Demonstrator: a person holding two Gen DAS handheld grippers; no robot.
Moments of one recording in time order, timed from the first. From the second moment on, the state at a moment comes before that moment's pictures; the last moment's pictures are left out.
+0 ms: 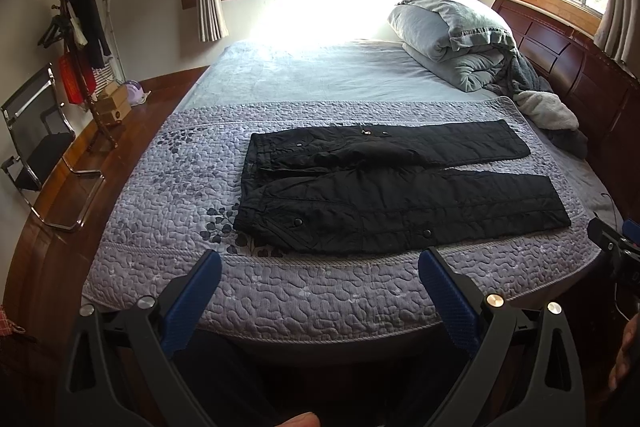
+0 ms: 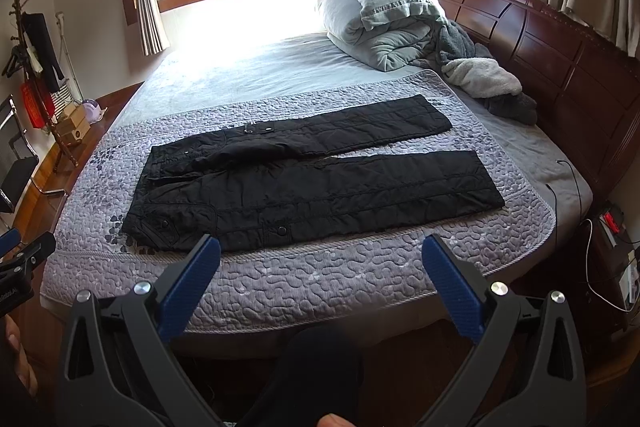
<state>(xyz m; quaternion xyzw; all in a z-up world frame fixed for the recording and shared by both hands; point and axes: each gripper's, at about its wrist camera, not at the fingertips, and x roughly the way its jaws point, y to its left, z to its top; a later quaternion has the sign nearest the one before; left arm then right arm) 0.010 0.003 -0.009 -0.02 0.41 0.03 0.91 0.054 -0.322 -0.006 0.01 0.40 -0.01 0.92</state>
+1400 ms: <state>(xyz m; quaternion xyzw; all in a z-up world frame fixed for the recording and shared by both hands) 0.223 0.200 -0.318 -0.36 0.53 0.03 0.76 0.232 -0.667 -0.295 0.43 0.47 -0.06 0.77</state>
